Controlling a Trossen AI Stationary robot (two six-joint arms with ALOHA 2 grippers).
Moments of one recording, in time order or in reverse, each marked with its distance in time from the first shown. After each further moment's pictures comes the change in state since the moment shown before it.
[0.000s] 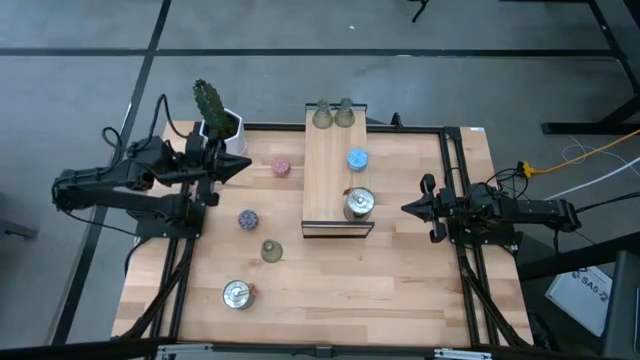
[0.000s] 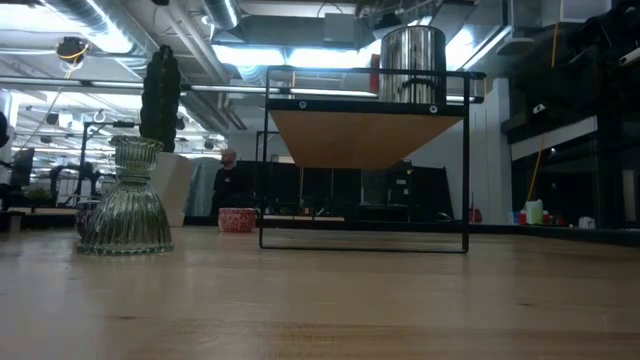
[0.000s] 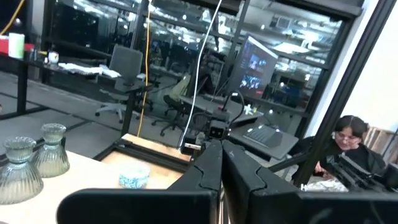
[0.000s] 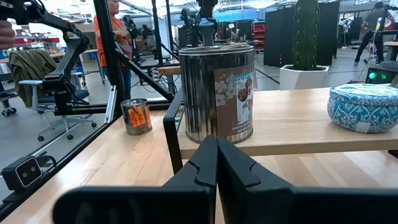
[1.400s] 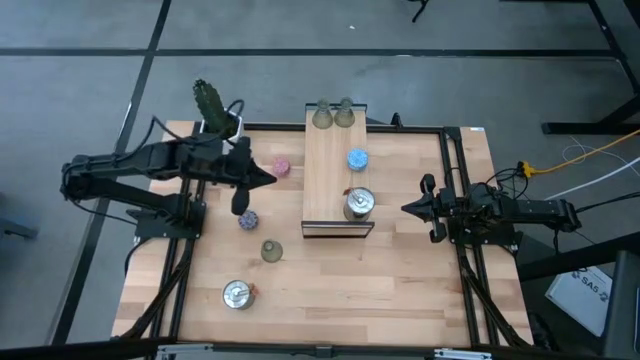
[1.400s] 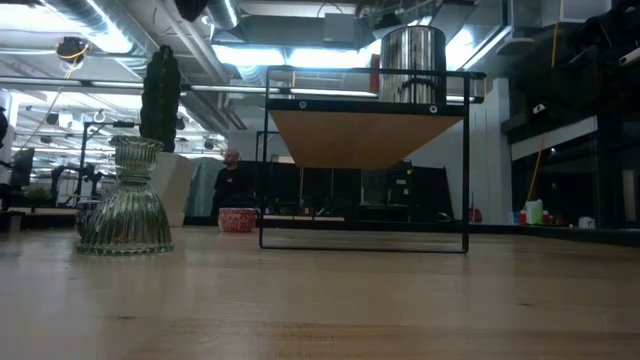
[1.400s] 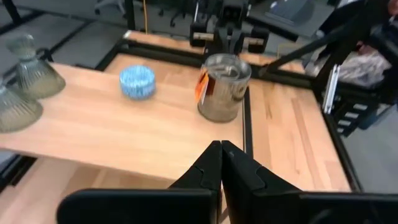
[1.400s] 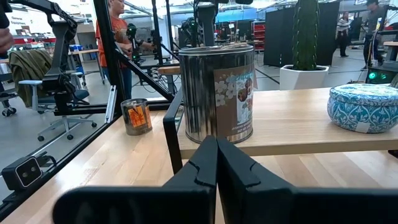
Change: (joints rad) left arm 0.000 0.350 0.303 -0.481 0.076 0.124; right arm 0.000 0.000 0.000 0.000 0.000 0.000
